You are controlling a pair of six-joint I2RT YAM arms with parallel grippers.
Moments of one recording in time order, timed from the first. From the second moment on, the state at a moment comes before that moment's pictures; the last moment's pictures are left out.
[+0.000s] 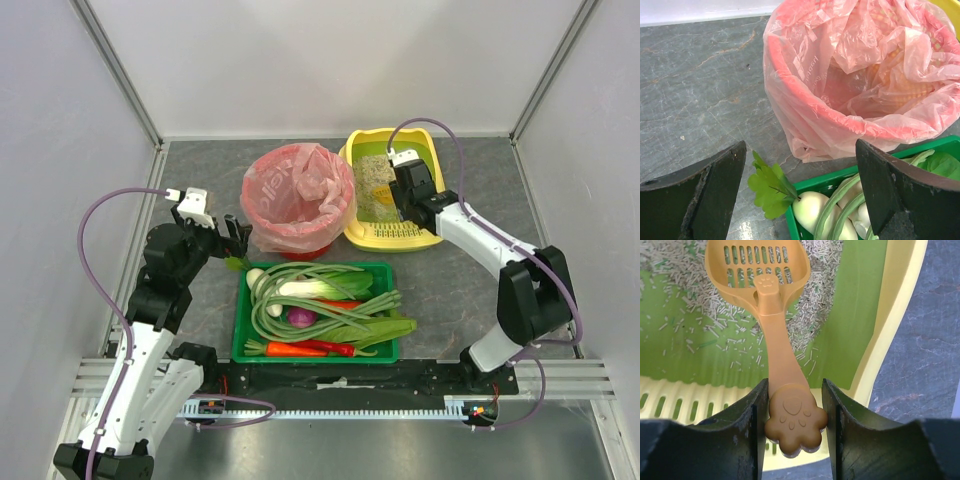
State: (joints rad) left arm -0.19 0.65 0.72 -0.28 0.13 -0.08; right arm 0.42 1.60 1.18 -0.39 0.40 -0.03
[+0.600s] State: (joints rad) left arm -0.19 0.67 0.72 -0.28 0.11 -0.08; right arm 0.40 1.74 1.12 -0.10 0.42 0.02
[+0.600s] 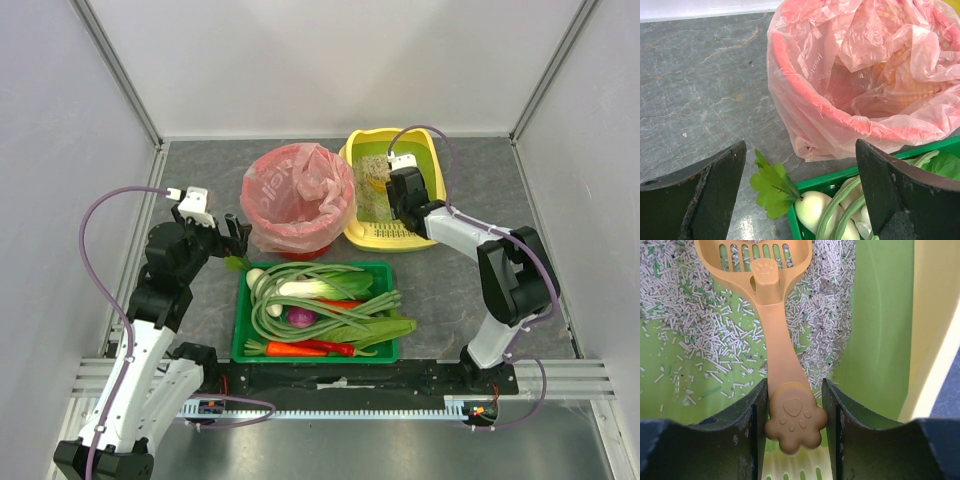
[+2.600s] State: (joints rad) left arm -0.20 0.66 0.71 -0.28 0.11 -0.08; right arm 0.52 1.20 0.64 0.24 0.47 -0.10
